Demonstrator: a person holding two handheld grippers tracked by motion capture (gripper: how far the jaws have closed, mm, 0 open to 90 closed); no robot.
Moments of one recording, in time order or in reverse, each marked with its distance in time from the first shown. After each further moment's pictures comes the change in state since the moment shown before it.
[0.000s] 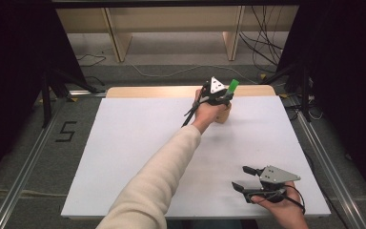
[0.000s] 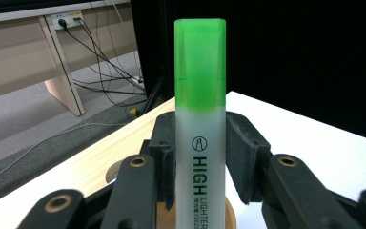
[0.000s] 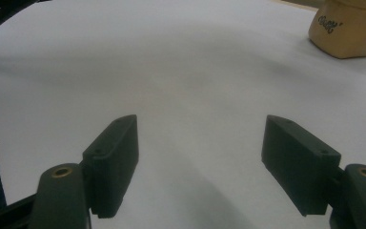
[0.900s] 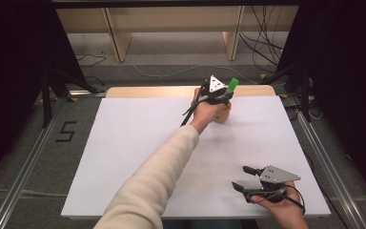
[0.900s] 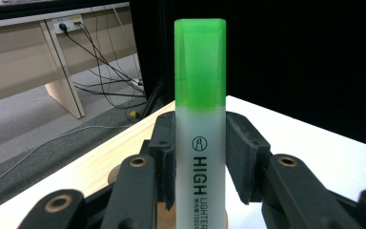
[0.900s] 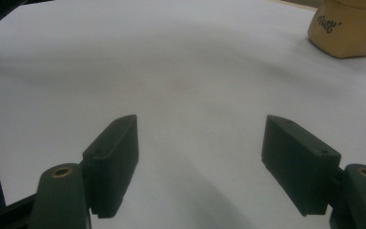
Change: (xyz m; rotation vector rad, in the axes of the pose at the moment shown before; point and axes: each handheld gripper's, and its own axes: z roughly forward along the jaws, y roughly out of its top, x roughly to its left) left arm -0.003 0.009 -0.011 -0.007 -0.002 0.006; right arm 0.000 0.000 0.000 -0.002 -0.001 0.002
